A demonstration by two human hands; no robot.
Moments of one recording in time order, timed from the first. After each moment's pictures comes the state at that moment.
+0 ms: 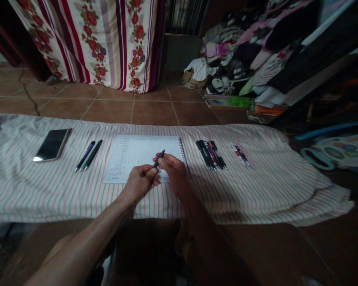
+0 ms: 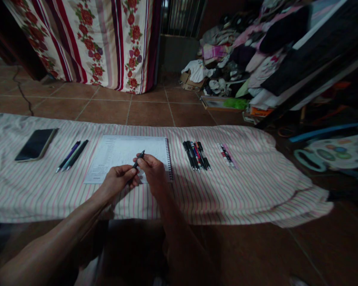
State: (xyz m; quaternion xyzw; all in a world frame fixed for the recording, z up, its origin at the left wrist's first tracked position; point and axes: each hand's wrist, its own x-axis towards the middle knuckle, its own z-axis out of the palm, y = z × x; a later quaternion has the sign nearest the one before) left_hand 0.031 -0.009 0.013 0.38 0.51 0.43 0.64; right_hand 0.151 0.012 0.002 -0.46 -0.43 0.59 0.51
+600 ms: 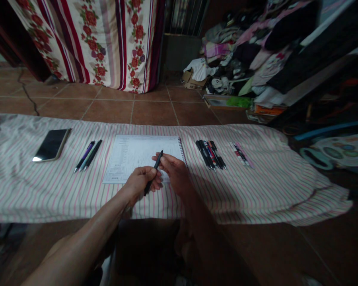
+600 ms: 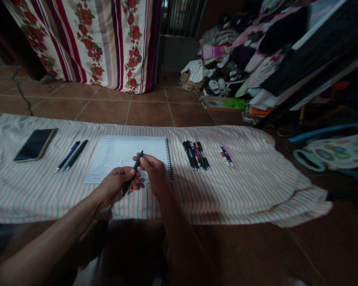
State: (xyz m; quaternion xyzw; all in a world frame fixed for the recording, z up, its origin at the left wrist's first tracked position) left_hand 0.027 -0.011 0.014 0.34 0.46 0.40 0.71; right_hand 0.158 0.016 -0.009 -0.44 -0.45 0.59 0.50
